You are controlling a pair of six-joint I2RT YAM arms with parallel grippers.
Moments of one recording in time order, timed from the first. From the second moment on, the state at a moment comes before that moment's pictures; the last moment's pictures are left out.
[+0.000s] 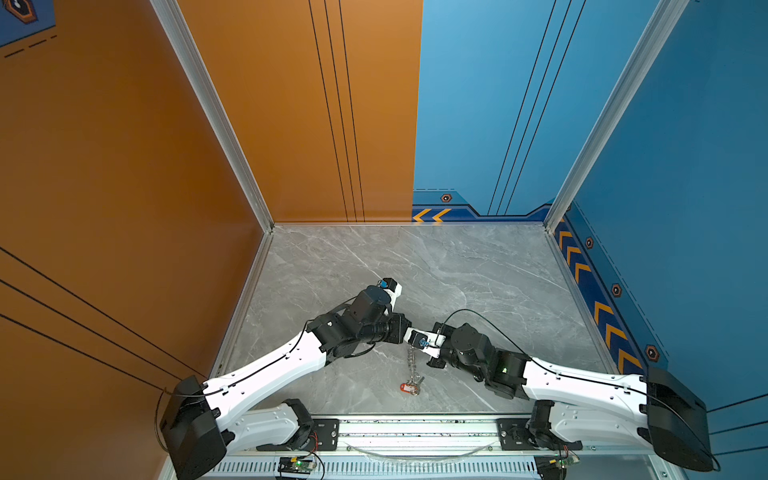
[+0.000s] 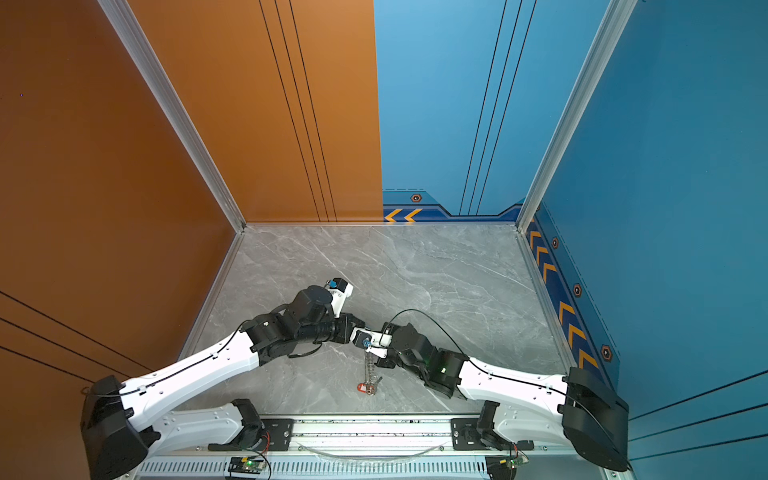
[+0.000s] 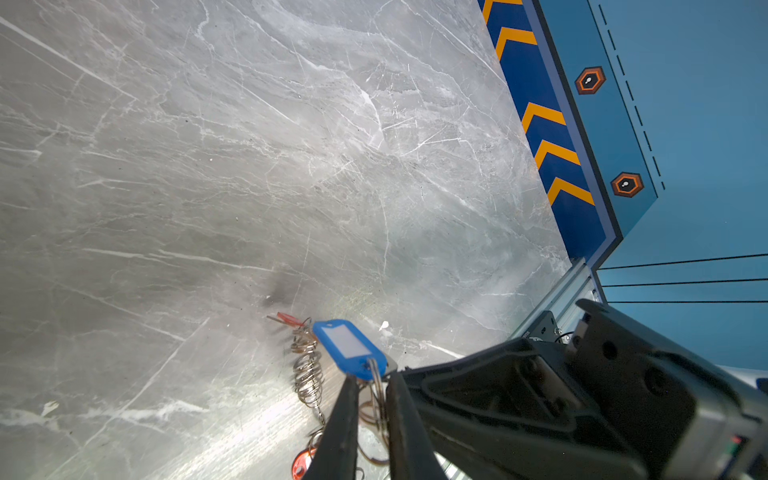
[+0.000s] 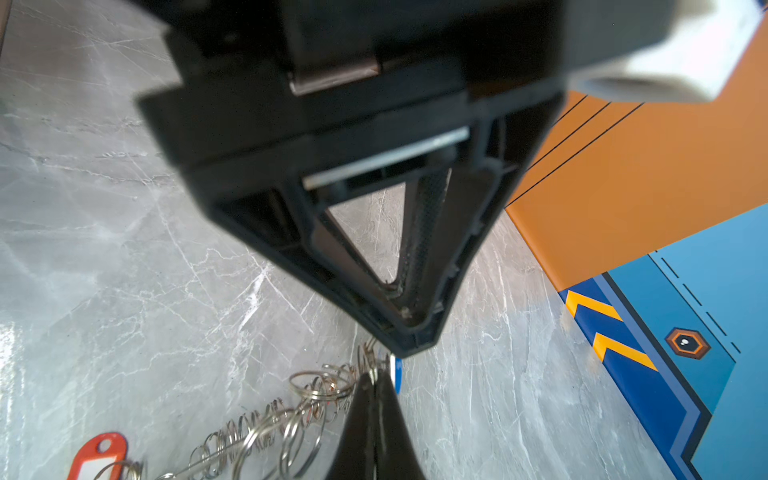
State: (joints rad) left arm -0.83 1.16 0.89 -0.42 0.14 -0.67; right arm 1.08 1.14 0.55 0.20 0.20 -0.48
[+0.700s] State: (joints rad) left arm -0.83 1.18 0.89 -0.43 0.13 -0.68; right arm 1.09 1.14 0.55 0.20 0.22 -0.48
